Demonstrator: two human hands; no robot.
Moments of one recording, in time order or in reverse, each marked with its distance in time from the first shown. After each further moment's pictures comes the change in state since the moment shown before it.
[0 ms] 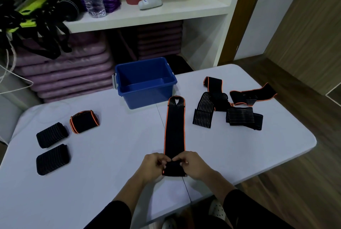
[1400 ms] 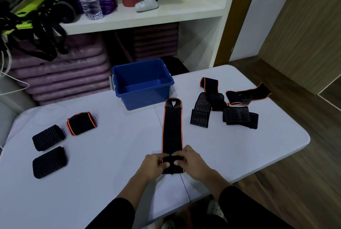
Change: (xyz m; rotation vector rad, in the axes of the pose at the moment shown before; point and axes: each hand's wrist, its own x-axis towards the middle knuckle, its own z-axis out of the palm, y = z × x) left_hand 0.005 0.000 0.004 0.093 -0.032 0.056; right_hand 0.003 0.007 0.005 -0.086 0.067 -0.005
